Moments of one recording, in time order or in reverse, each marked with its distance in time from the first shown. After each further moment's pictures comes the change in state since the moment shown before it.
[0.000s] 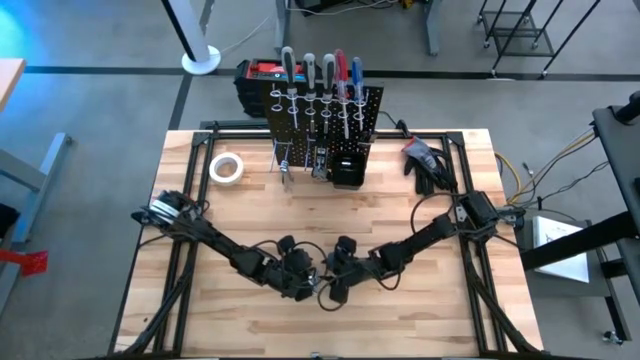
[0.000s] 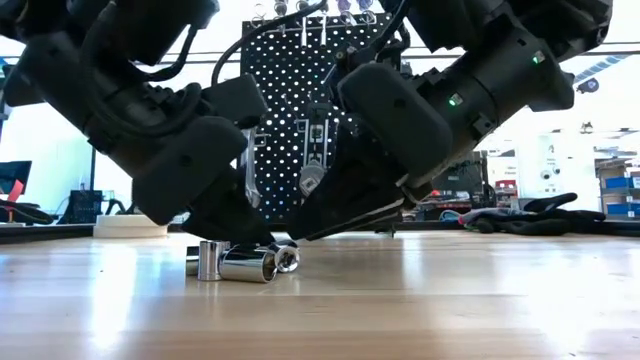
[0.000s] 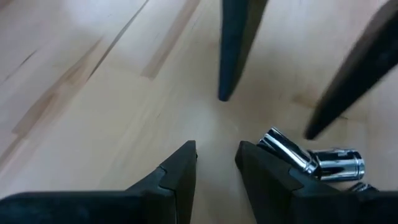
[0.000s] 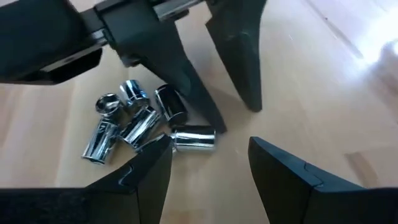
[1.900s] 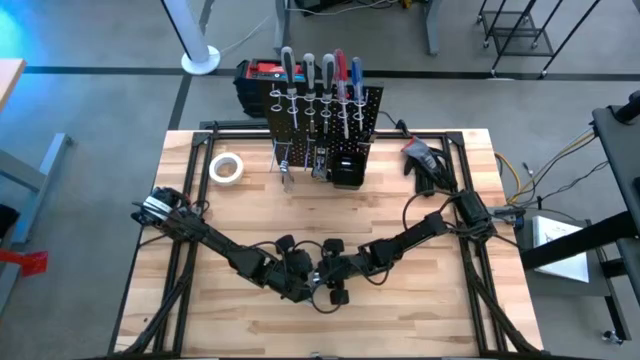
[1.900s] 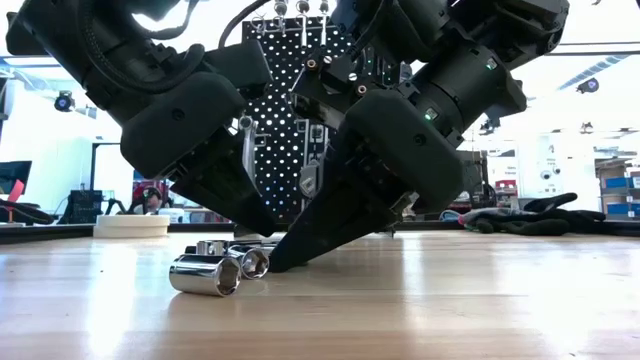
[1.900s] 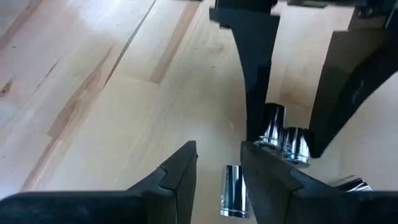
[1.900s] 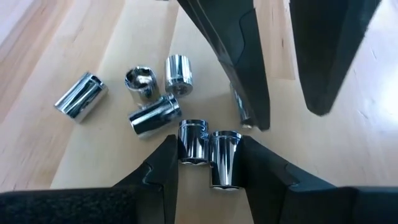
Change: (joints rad) left arm -0.016 -0.073 0.084 -0.235 0.008 0.000; right arm -0.050 0.049 0.095 -0.125 -0.224 -0.253
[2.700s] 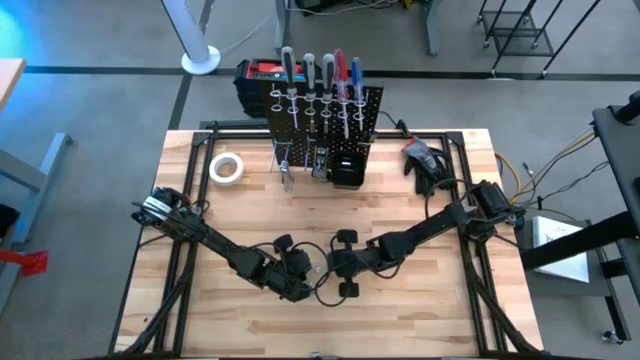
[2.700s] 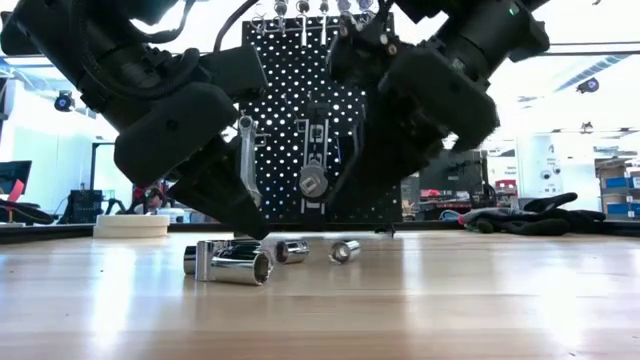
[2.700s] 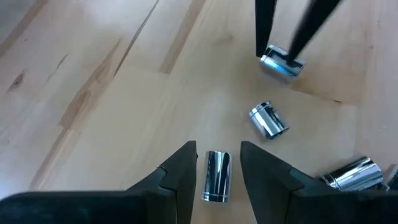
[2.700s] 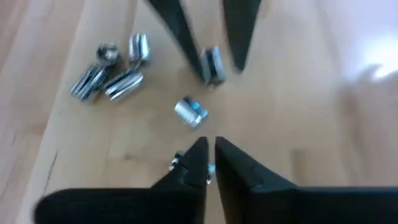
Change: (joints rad) left arm -0.003 0.000 -0.001 -0.038 -0.019 -0.015; right arm 0.011 -0.158 -0.028 -0.254 0.071 0.086
